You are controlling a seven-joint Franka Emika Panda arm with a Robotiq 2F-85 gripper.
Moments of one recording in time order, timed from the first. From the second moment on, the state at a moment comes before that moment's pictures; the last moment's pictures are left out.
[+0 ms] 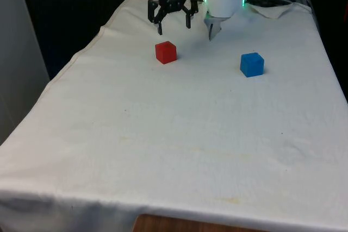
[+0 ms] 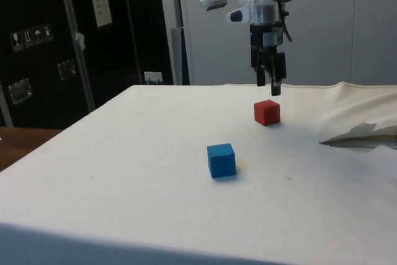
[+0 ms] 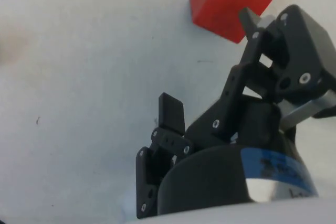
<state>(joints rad) 0.08 -0.07 -0.45 -2.73 -0.06 2.67 -0.88</state>
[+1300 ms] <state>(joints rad) 0.08 0.08 -0.47 -2.75 -0.04 2.90 -0.95</state>
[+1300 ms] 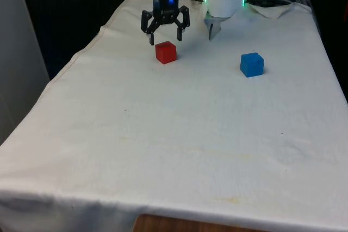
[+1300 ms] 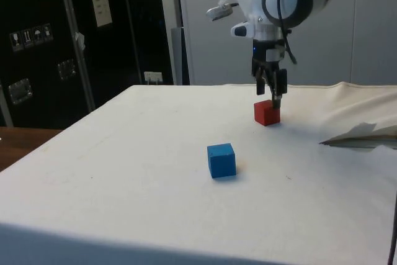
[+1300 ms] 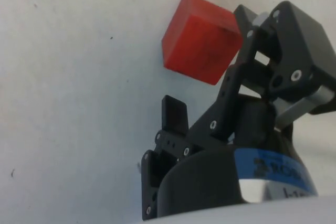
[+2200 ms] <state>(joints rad) 0.08 0.20 -0.46 -2.67 0.07 2.87 -1.02</state>
